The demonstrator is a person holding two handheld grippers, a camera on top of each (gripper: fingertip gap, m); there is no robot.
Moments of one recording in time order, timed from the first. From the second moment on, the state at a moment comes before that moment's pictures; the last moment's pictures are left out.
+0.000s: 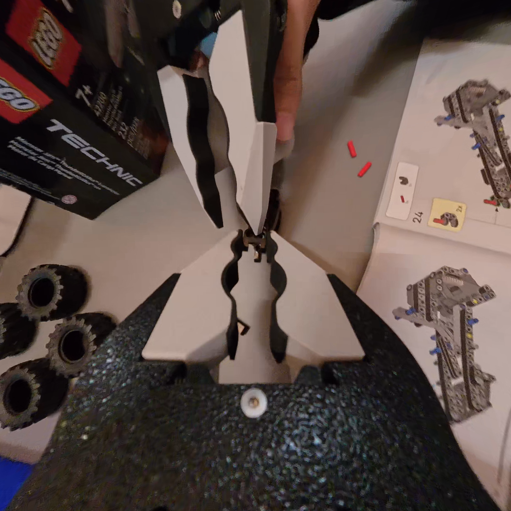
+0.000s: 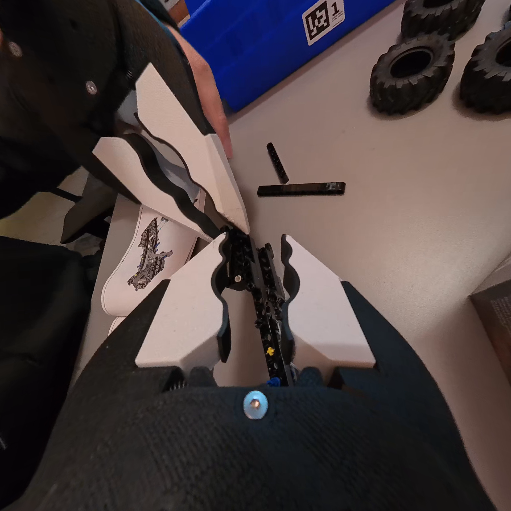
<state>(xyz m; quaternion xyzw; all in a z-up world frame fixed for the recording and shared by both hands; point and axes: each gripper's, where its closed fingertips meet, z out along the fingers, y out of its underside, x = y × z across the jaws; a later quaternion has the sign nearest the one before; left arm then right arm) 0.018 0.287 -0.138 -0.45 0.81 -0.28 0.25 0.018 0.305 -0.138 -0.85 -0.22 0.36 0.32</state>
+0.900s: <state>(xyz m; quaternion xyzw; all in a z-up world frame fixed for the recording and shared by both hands) 0.018 0.287 -0.135 -0.42 0.71 -0.49 0.28 0.027 0.312 -0.145 -0.87 -0.19 0.34 0.32</state>
